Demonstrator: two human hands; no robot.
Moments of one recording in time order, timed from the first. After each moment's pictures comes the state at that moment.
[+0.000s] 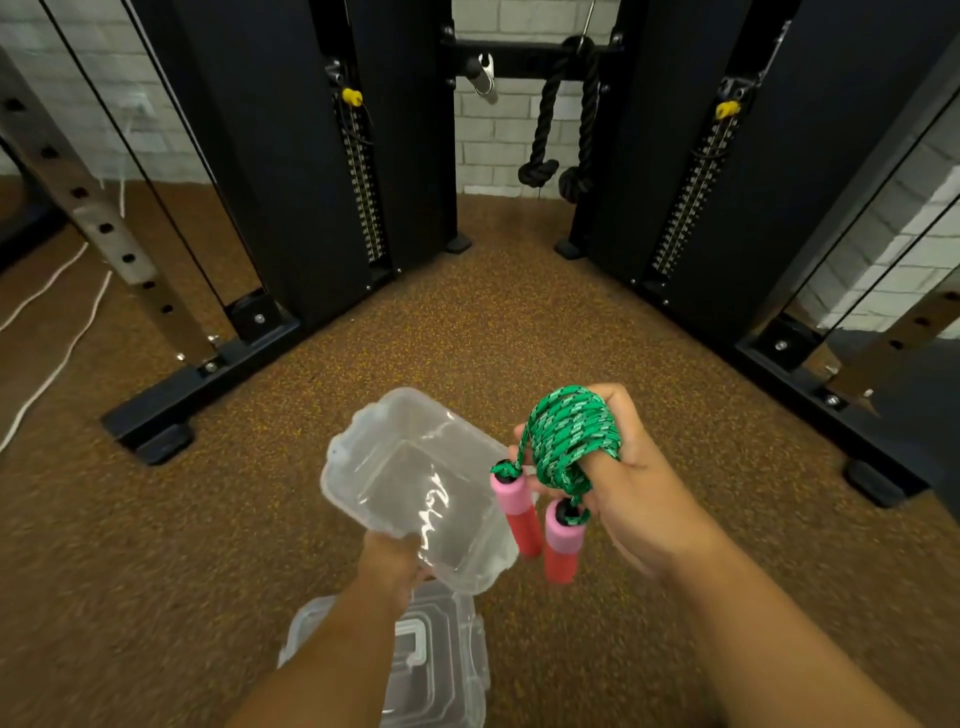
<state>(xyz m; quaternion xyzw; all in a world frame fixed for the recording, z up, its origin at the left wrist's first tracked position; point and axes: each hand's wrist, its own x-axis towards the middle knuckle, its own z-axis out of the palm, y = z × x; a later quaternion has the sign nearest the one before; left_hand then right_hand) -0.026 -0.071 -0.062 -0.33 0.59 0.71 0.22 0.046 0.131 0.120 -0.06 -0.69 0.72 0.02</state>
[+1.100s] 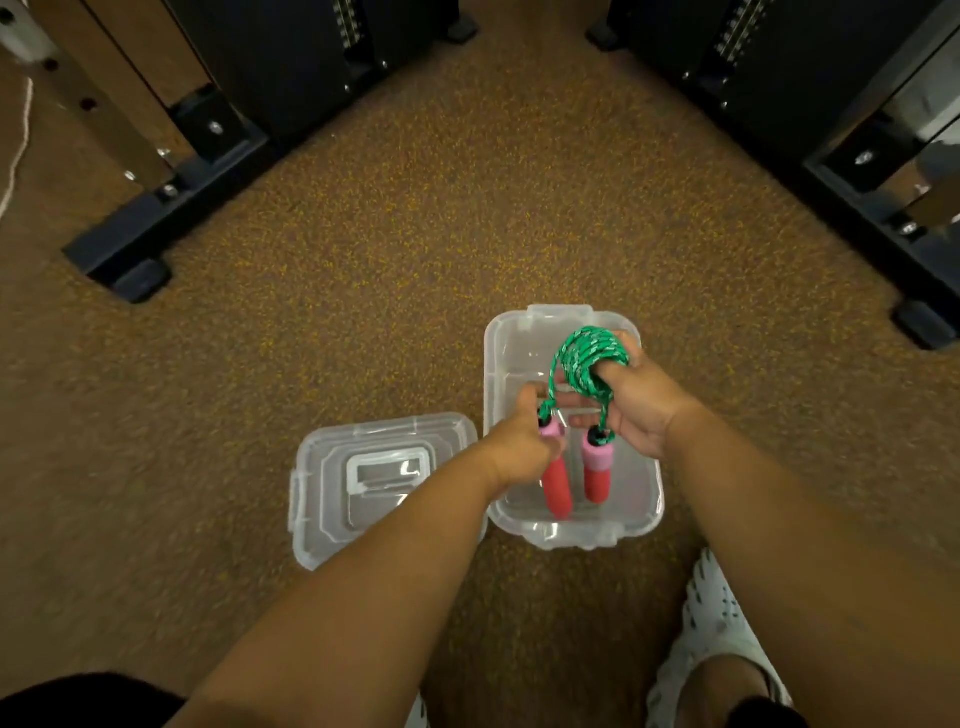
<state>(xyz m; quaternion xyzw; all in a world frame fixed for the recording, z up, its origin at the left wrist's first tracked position) 0.050 0.014 -0.058 0.03 0.75 0.48 0.45 0.056 0.161 -0.026 -0.30 -0.59 0.74 -0.14</state>
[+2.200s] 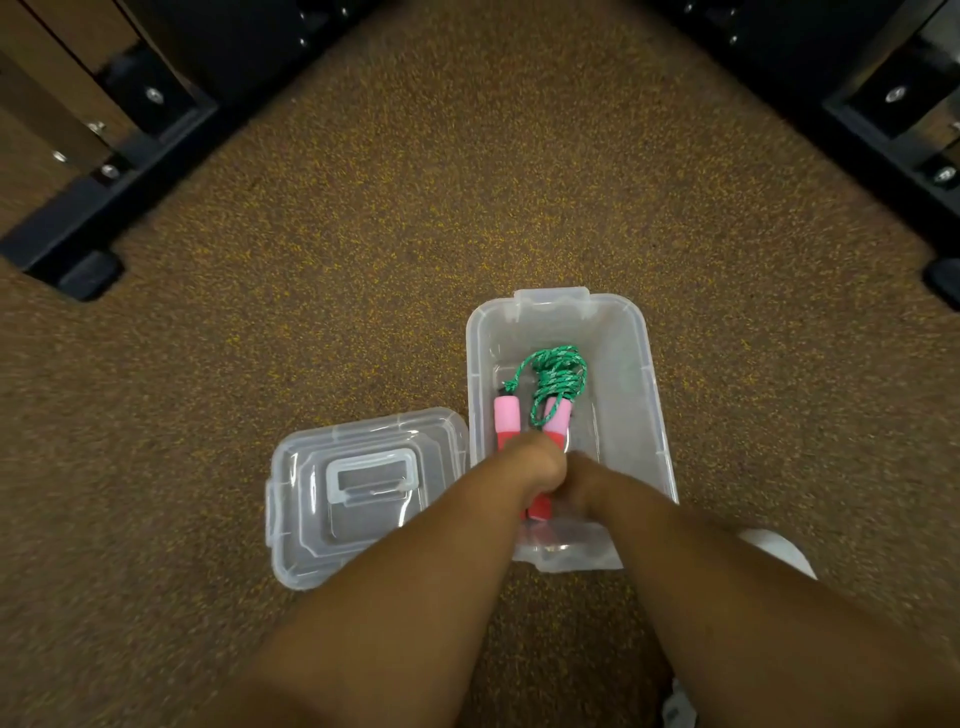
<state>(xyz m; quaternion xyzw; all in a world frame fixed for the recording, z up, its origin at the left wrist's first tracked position) 0.052 0.056 -0.112 -0.01 0.83 0.20 0.53 0.087 0.124 -0.138 -0.10 -0.82 0.24 -0.52</state>
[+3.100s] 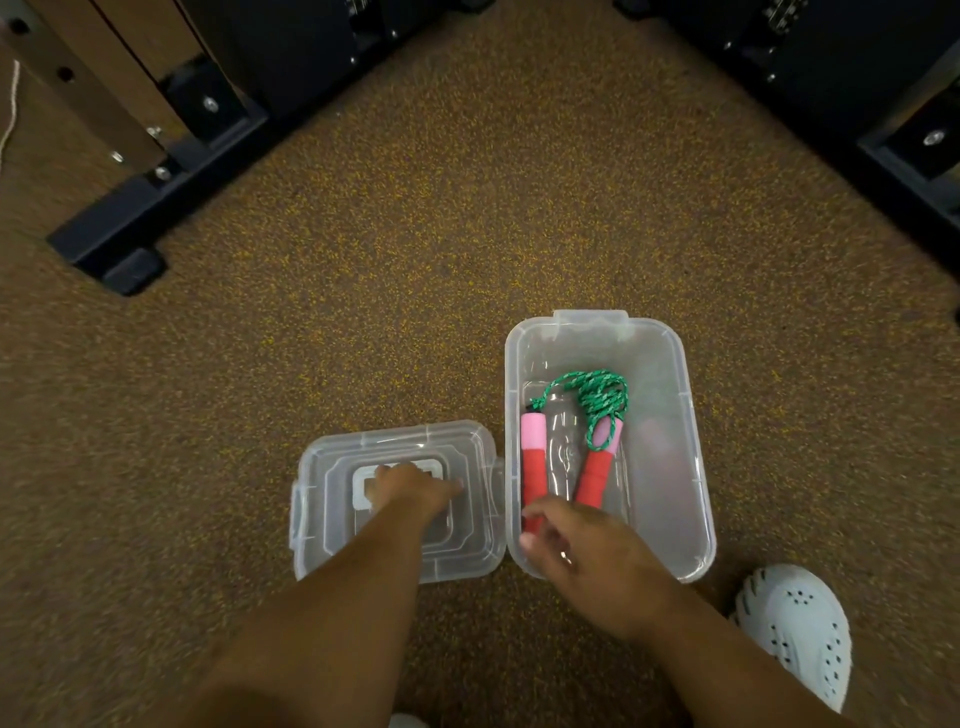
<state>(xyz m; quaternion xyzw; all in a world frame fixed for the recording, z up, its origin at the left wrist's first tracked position) 0.028 -0.099 -0.197 -0.21 0.89 0.09 0.39 0.143 0.093 -0.065 -0.02 -0.89 0.37 -0.25</state>
